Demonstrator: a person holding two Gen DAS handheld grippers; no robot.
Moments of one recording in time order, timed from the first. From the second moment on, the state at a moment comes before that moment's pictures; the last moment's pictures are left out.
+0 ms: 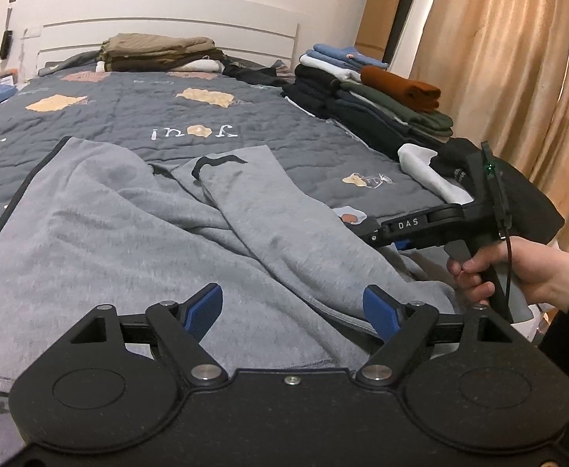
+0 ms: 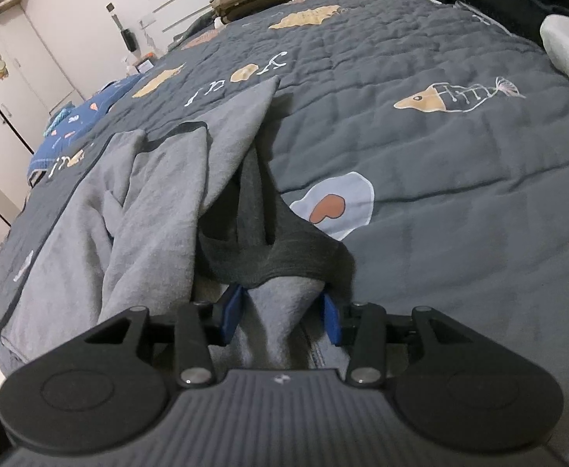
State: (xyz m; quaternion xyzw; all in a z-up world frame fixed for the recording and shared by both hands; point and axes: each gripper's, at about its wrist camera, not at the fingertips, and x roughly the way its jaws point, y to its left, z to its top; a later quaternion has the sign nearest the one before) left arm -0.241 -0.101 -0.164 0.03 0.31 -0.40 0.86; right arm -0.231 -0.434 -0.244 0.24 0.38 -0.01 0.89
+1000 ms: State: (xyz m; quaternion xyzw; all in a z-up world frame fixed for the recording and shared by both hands) left arm -0.166 -0.227 -0.117 0.12 0.25 -0.45 0.85; right arm -0.294 -0.496 -0.163 0.31 0.21 -0.01 0.93
